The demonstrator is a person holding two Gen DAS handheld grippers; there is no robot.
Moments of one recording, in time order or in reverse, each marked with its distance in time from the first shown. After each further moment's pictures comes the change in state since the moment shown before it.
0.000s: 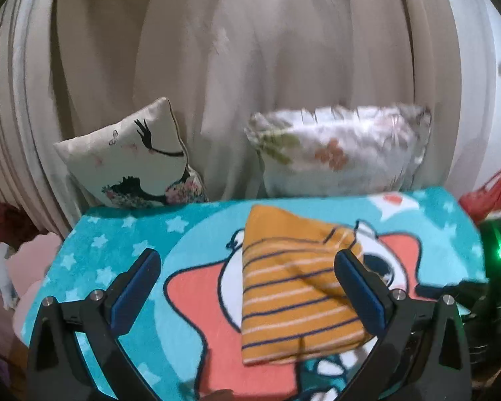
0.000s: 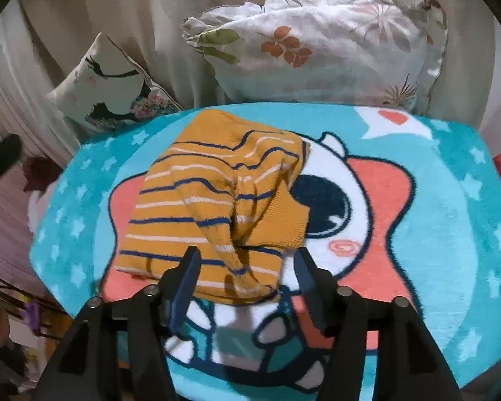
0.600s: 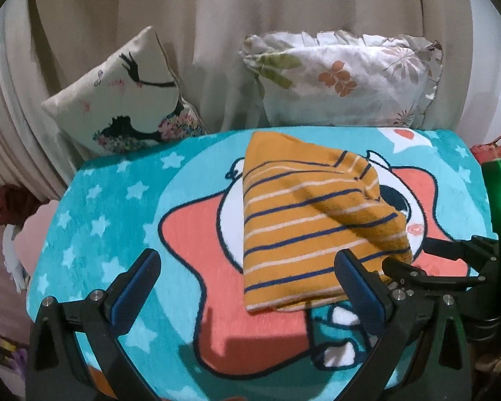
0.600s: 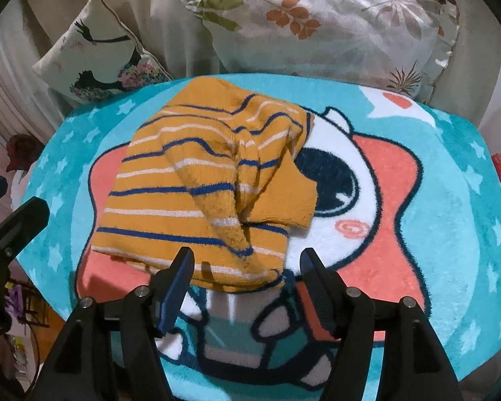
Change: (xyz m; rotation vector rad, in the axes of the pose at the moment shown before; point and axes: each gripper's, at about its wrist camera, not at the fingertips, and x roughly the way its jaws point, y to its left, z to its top) left arm 0.033 -0.006 -0.044 0.016 0.249 0.011; right arm 0.035 0.013 -0.010 -0.021 0.100 -0.061
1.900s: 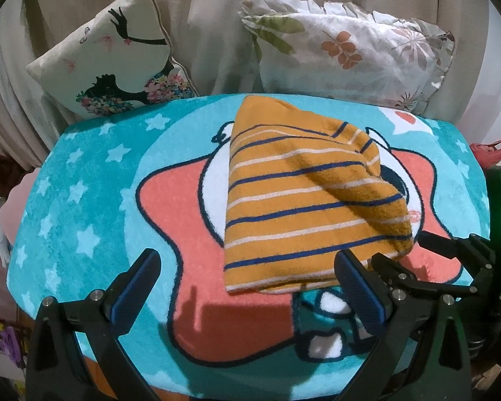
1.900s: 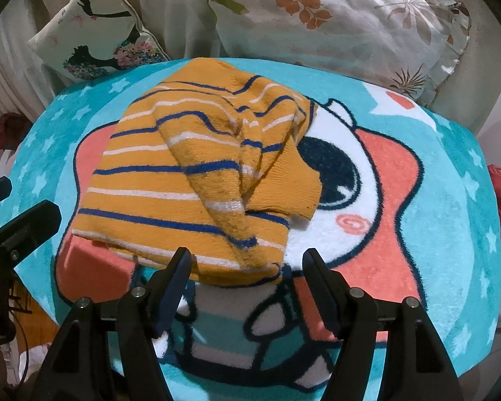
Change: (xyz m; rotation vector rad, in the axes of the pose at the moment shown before) left arm 0.029 -0.002 -0.009 -0.054 0.130 -0.060; right arm 0.016 0.011 -0.007 -0.057 0.034 -0.069
